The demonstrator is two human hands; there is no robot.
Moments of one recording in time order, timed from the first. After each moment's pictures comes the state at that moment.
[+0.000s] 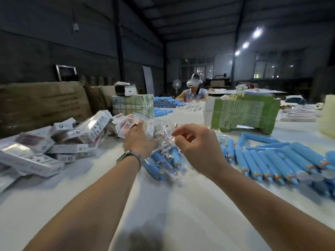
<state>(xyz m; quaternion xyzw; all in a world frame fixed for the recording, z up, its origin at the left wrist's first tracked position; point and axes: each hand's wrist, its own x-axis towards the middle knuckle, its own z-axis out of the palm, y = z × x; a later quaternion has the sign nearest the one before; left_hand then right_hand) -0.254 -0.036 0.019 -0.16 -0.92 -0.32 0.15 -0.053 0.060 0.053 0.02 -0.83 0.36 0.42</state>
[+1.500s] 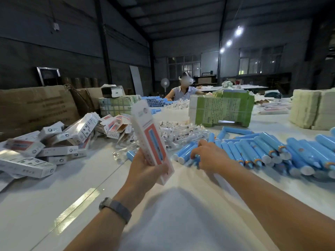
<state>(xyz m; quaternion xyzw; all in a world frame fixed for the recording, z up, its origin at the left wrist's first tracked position) -0.099 -0.059 -0.011 -0.28 -0.66 -0.70 -0.04 -0.045 0.163 0.000 -0.17 -0.98 0.01 0.10</state>
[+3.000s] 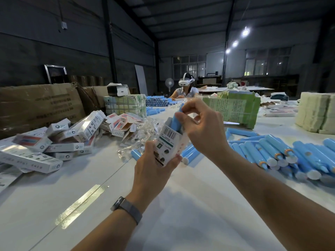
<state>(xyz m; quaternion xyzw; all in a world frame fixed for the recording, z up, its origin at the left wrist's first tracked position) -0.086 -0.056 -0.007 -0.33 -0.76 -0.53 0.19 -0.016 0.076 0.083 0.03 -0.79 0.27 0.55</state>
